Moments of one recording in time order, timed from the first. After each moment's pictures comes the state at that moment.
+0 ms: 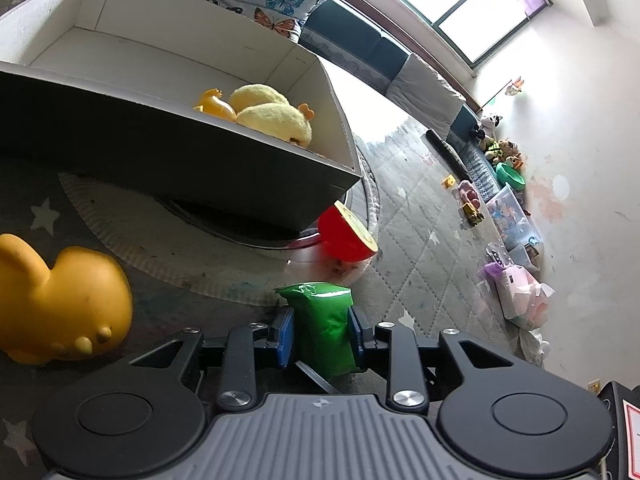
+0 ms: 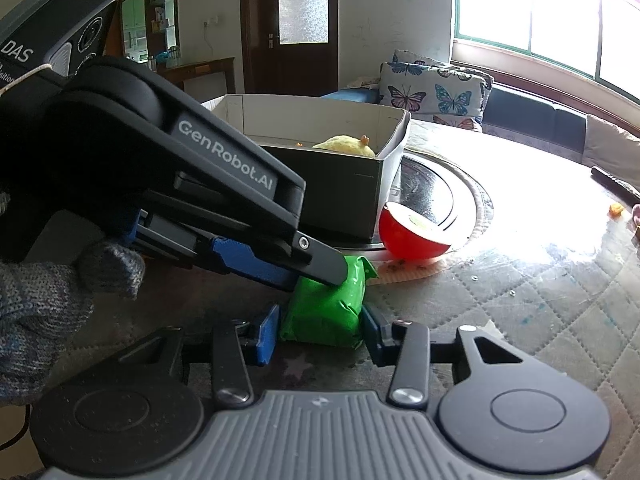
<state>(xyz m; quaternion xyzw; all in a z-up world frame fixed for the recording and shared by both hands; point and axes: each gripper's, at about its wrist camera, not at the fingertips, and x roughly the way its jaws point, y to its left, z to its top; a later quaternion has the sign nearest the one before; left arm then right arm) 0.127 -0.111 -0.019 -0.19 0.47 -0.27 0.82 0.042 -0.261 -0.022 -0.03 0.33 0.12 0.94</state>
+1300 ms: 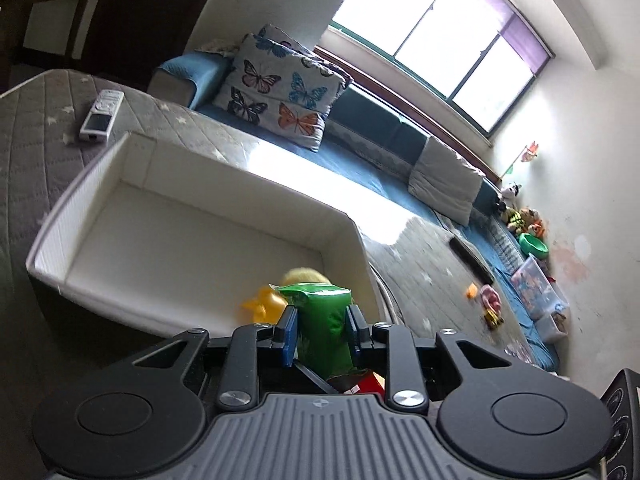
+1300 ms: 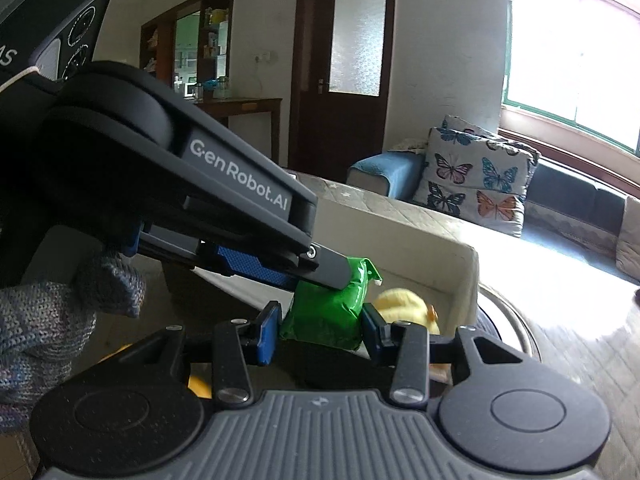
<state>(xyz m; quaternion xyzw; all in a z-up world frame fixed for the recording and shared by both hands) 0.181 -0.059 0.056 -0.19 0.37 -0.21 0.89 0.131 -0.208 0.040 -0.08 0.26 0.19 0.95</state>
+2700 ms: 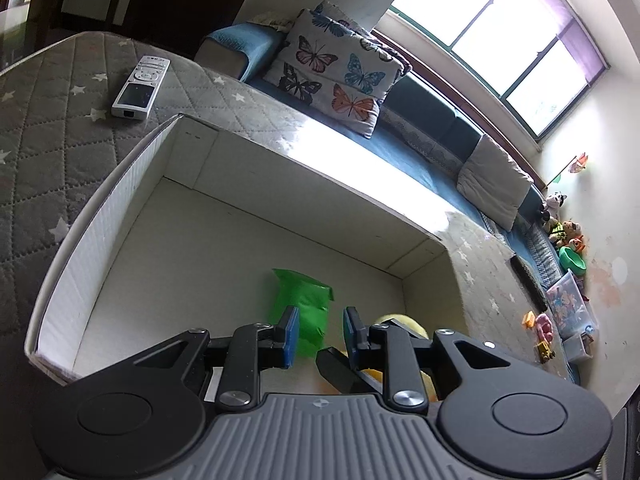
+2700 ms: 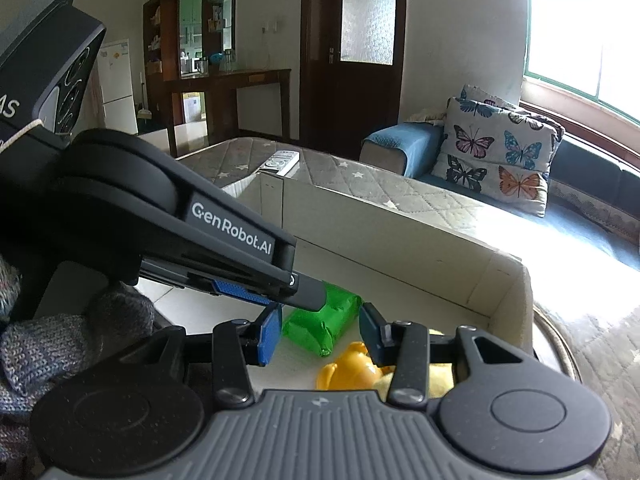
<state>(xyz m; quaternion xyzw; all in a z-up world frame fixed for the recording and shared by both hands) 0.247 -0.033 0.022 -0.21 0.42 -0.15 0.87 0.201 -0.178 0.019 -0.07 0.30 0.20 0.93</state>
